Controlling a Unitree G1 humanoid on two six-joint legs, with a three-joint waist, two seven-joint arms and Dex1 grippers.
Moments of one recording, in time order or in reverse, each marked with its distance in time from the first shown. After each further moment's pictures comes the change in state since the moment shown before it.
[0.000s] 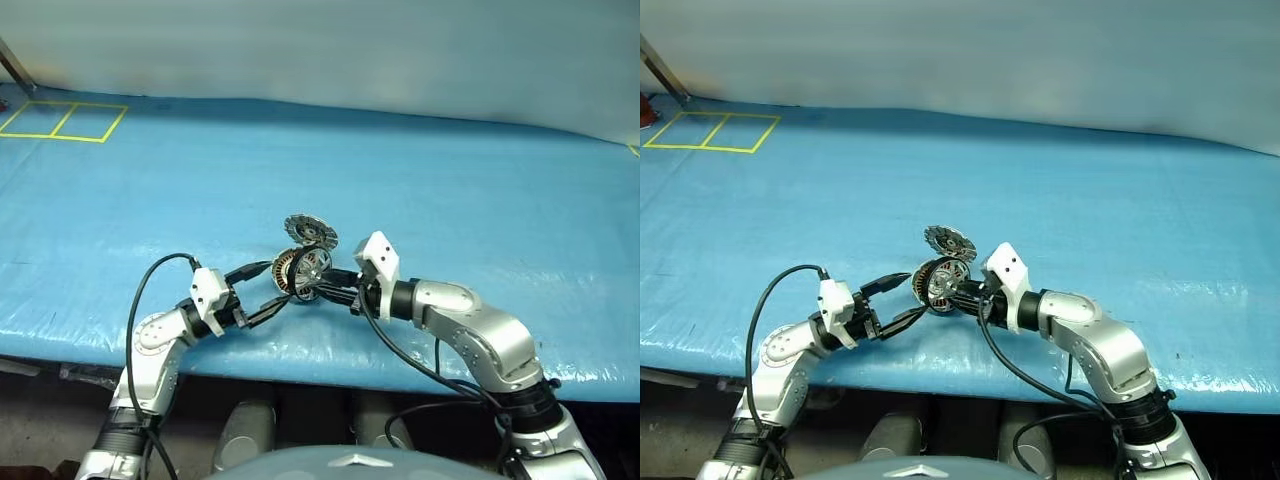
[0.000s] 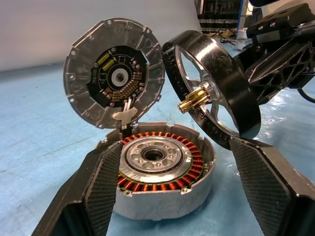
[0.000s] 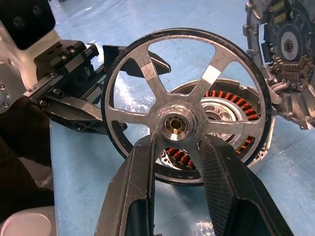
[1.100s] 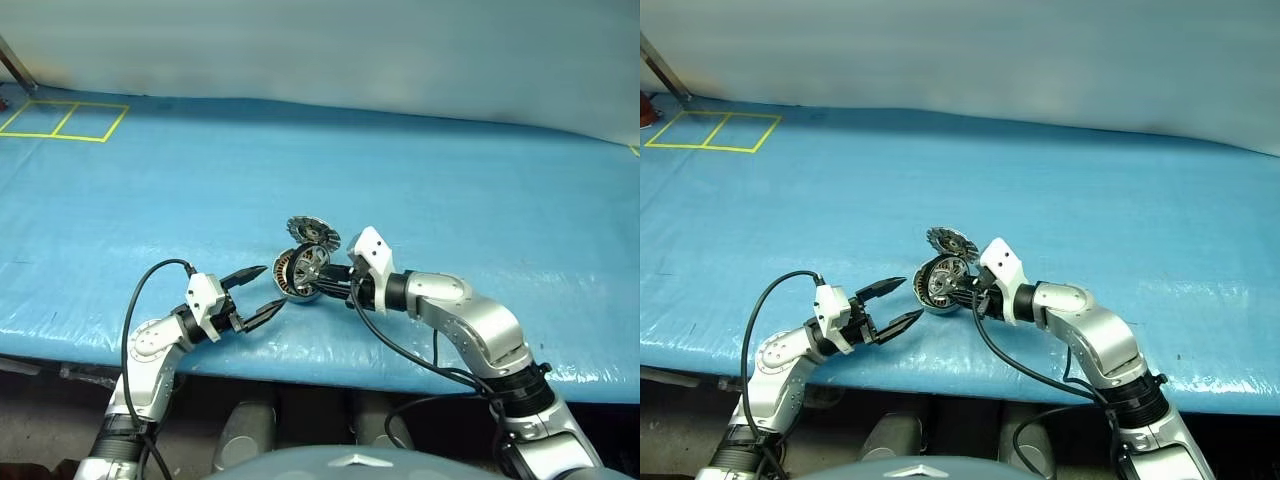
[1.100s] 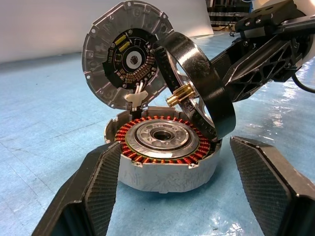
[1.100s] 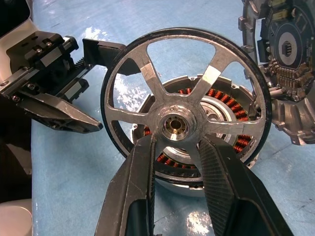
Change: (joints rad) left arm 0.025 0.007 0.003 0.008 0.000 -0.019 0.003; right arm -0.060 -0.017 0.040 0.057 -0.048 -0.017 0.019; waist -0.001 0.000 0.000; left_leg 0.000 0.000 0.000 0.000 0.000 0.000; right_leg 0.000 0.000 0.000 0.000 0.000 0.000
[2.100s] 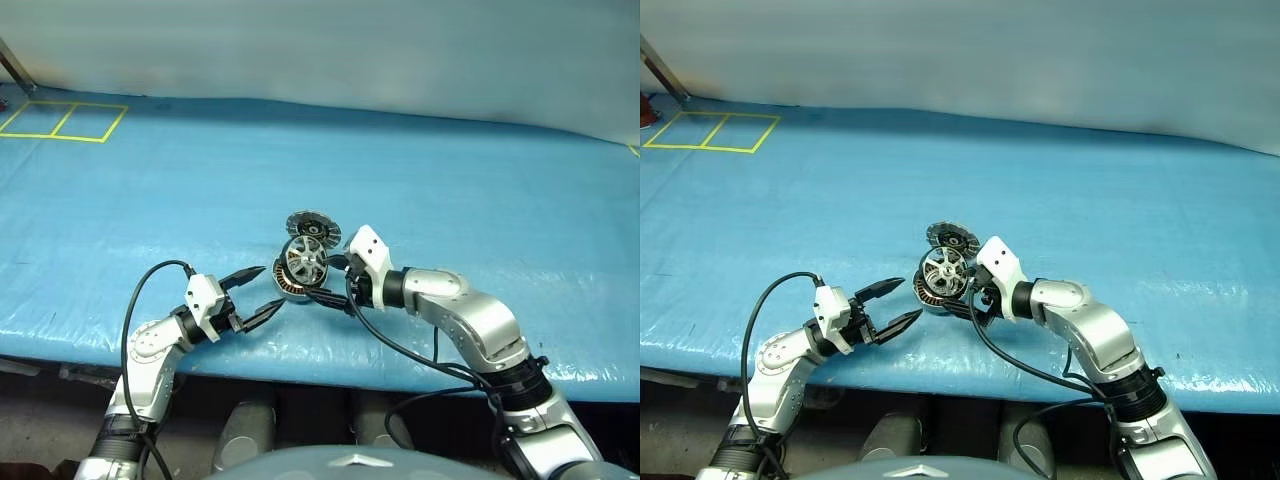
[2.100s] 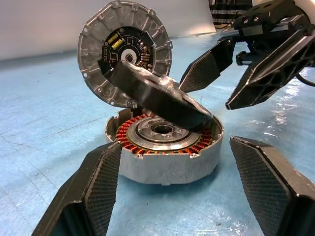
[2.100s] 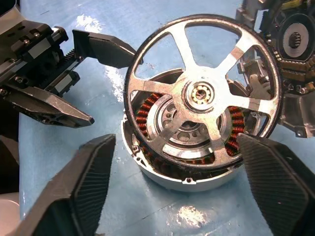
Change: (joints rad) left arm 0.000 -0.001 0.000 0.021 0.003 -0.018 0.008; right arm -0.024 -0.007 0.020 0.015 -0.024 0.023 -0.009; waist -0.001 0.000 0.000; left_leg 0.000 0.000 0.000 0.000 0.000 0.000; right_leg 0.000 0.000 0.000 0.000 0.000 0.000
